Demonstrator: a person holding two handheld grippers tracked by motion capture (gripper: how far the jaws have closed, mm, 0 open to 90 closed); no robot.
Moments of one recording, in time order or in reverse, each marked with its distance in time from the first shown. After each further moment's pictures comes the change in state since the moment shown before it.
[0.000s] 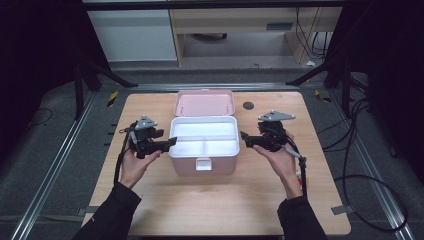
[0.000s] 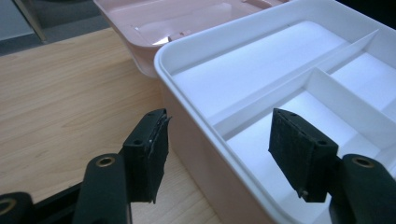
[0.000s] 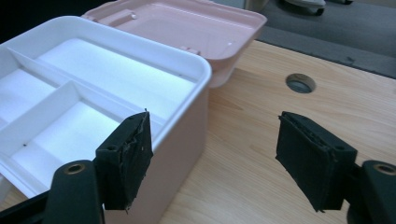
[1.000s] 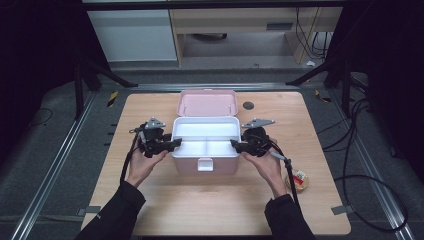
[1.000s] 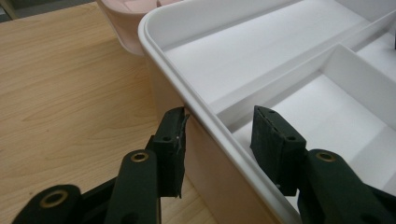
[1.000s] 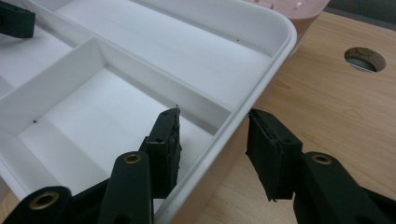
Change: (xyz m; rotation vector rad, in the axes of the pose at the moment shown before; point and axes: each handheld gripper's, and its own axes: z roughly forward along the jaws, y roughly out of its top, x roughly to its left) left arm 0.000 -0.006 0.027 0.050 -0.046 -0.008; right arm 0.022 -0.016 0.036 0.104 0.080 -0.035
